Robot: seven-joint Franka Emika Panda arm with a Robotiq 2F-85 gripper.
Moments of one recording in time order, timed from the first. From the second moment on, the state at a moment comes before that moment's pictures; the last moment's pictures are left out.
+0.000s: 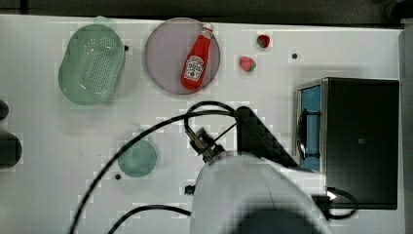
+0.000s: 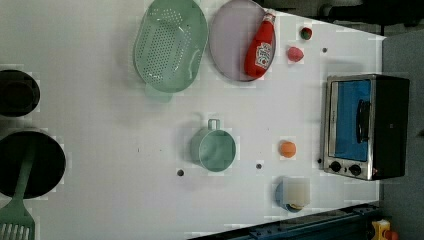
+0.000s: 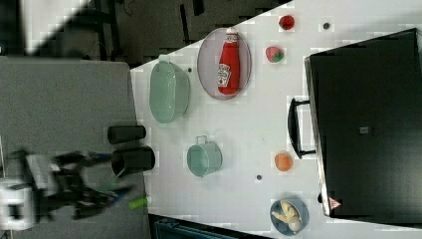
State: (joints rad) arm -0.01 -0.40 -0.01 -1.95 -0.01 0.08 0.07
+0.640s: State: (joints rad) arm 0.02 0.02 0.30 -1.84 -0.01 0.37 0.43
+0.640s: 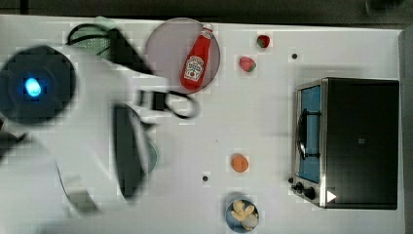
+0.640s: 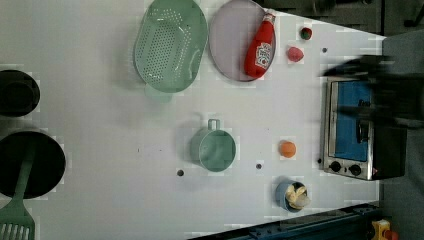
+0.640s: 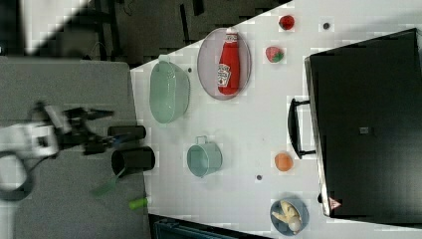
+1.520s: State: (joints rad) arm 0.21 0.66 0.38 -1.61 0.00 0.64 1.12
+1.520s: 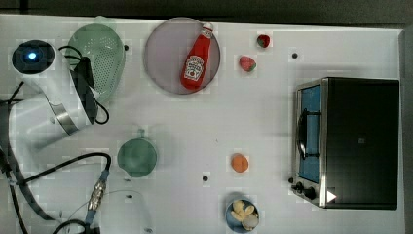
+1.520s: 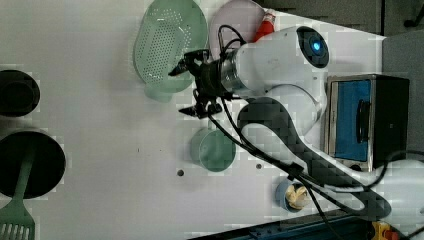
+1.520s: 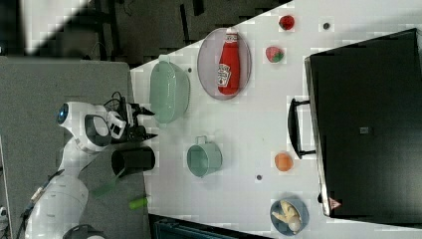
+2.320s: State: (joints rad) arm 0.37 0.95 0.18 -1.41 0.01 0.73 1.25
